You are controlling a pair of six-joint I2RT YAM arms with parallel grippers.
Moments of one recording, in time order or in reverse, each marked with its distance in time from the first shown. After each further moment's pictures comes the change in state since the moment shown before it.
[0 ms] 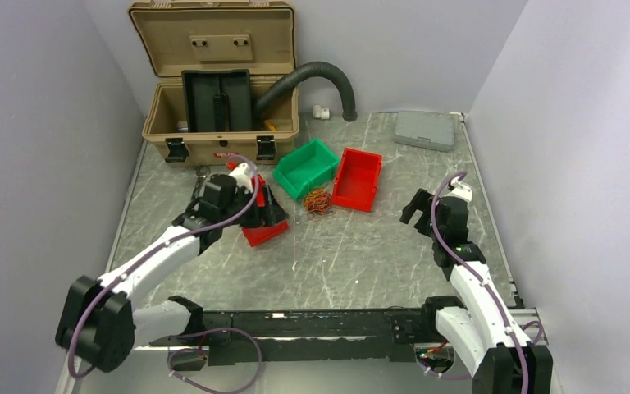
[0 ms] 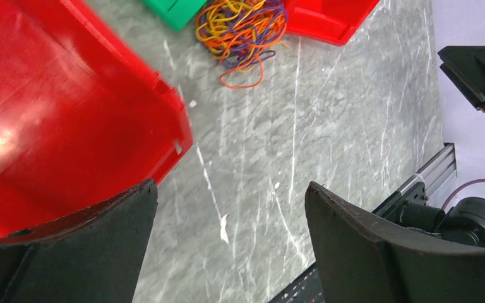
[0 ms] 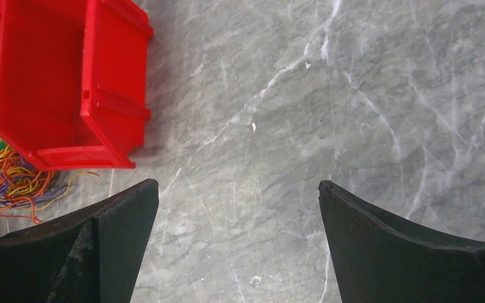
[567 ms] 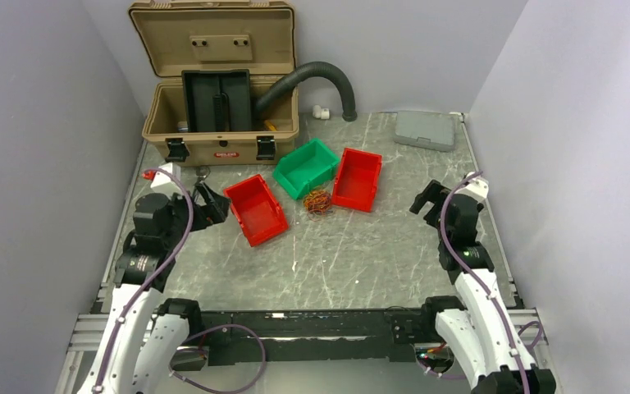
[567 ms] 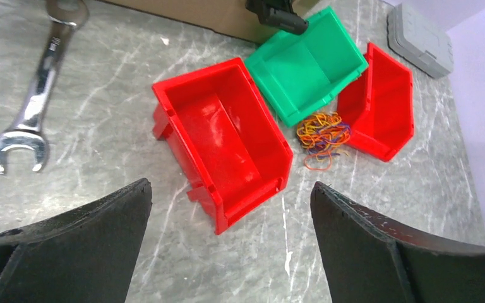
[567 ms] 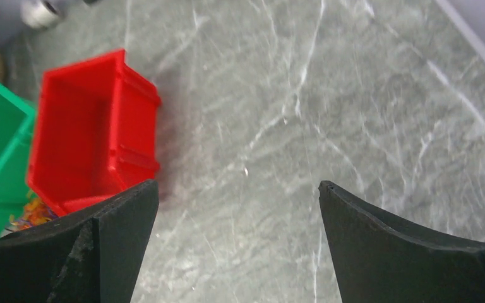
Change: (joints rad) left arm 0.318 -0.509 0.034 -0.308 -0.193 0.097; right arm 0.000 -0.114 0.073 -0.016 0.124 -0.008
